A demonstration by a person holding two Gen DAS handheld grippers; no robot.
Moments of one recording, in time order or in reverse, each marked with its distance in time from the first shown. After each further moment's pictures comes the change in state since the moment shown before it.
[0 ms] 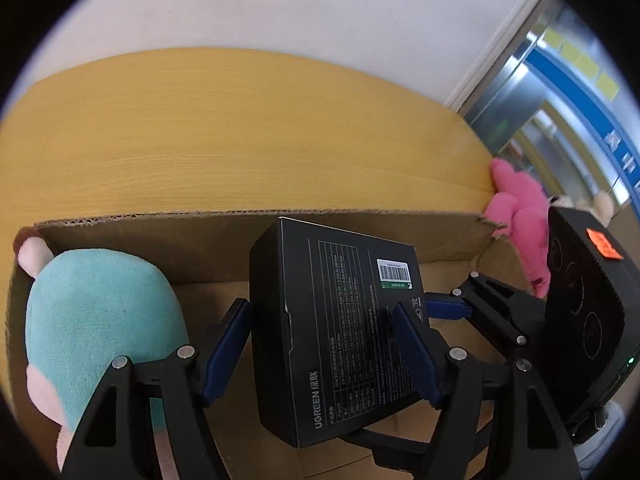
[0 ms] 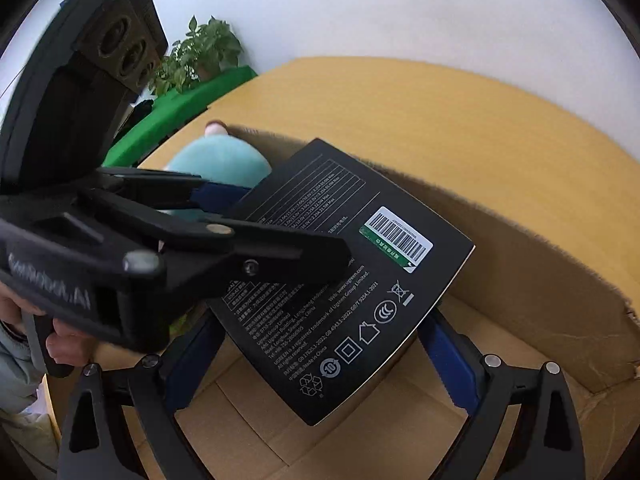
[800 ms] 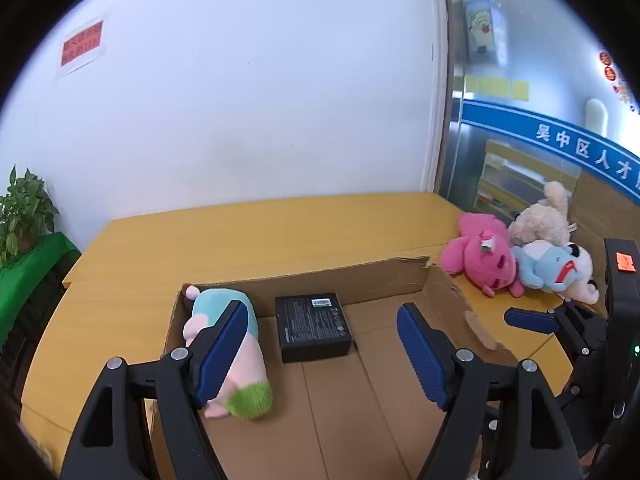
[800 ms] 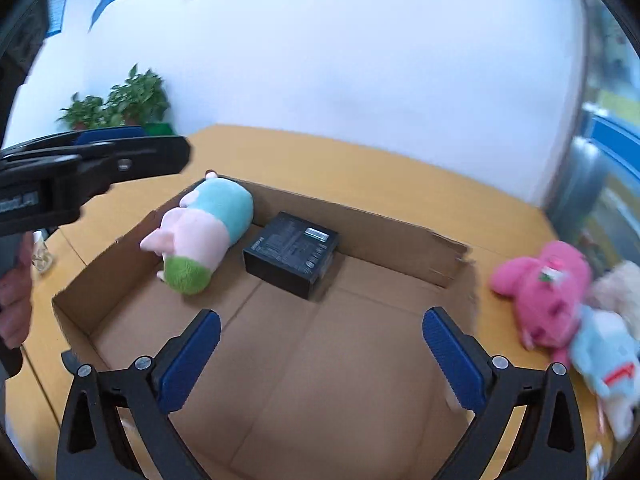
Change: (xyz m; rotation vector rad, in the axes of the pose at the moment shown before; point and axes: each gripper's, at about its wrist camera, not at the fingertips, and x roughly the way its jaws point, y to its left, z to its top) left arm -0.218 -0.058 -0.133 0.210 -0.511 0.175; right arm -0.158 0.142 -0.120 0.080 -0.278 -0.515
